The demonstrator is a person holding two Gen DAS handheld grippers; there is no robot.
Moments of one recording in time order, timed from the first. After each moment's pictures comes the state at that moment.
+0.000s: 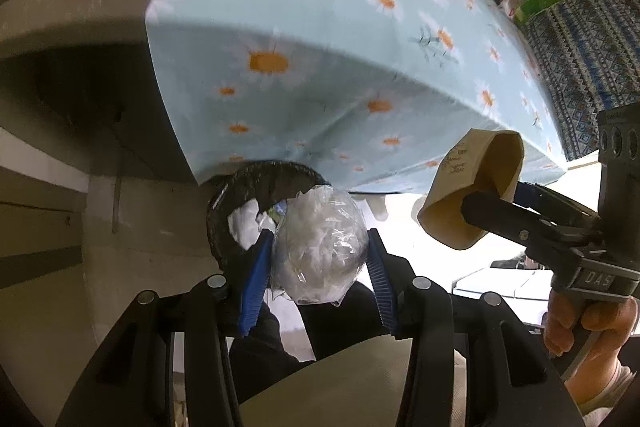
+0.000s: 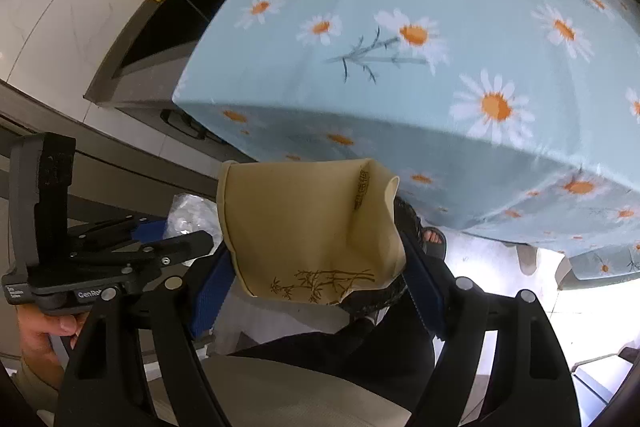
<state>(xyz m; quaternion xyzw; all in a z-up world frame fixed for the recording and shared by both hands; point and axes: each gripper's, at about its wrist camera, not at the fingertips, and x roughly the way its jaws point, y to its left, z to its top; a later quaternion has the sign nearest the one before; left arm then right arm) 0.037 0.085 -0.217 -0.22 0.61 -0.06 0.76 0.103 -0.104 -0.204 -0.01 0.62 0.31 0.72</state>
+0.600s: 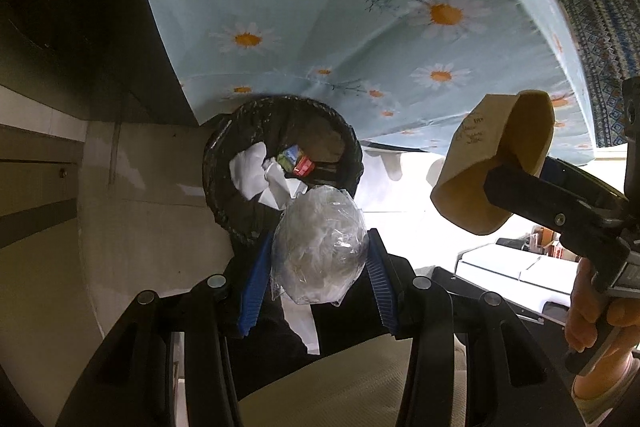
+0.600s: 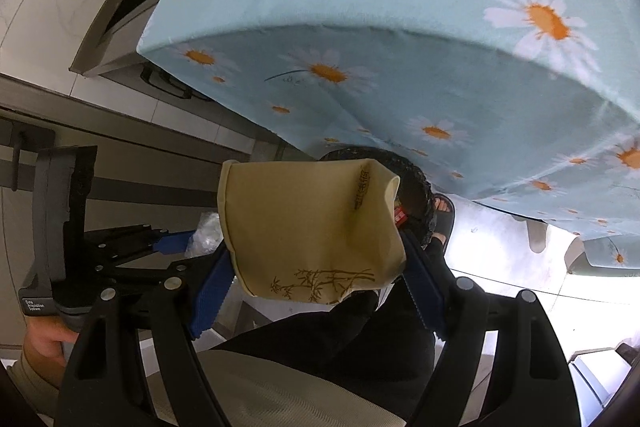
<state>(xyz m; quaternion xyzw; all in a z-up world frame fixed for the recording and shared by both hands) 0.030 0.070 -0.289 -0.22 0.68 -0.05 0.70 0.105 -0.093 -0.262 -0.03 0.67 0.32 0.67</state>
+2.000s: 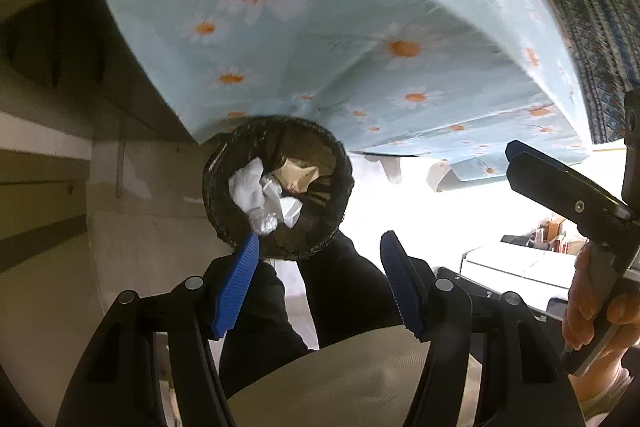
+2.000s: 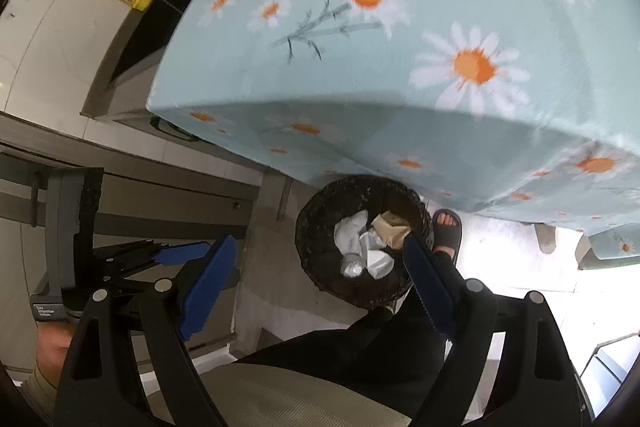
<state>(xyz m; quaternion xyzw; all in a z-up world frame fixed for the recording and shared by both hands) 0.050 0.063 -0.250 -0.20 0.67 -0.06 0.71 0.126 -0.129 -0.219 0.03 0.64 0.30 0.71</state>
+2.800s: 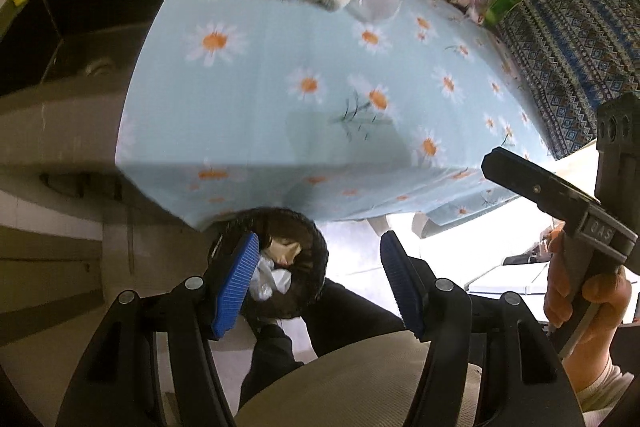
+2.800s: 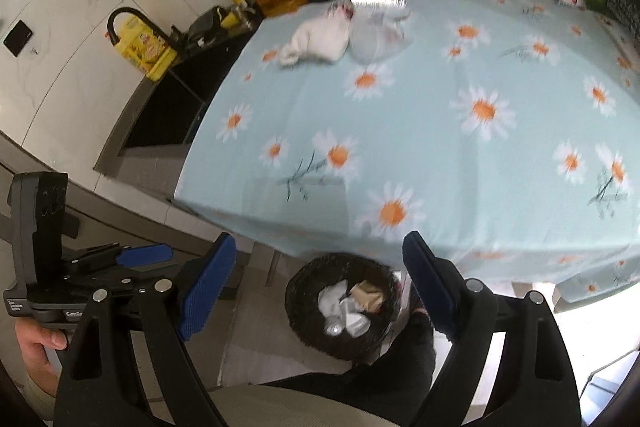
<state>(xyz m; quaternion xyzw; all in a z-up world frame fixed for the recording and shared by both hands) 0.089 0.057 -0.134 -0.15 0.58 -0.08 0.79 0.166 -0.169 -0.131 0.04 0.54 0.29 0.79</state>
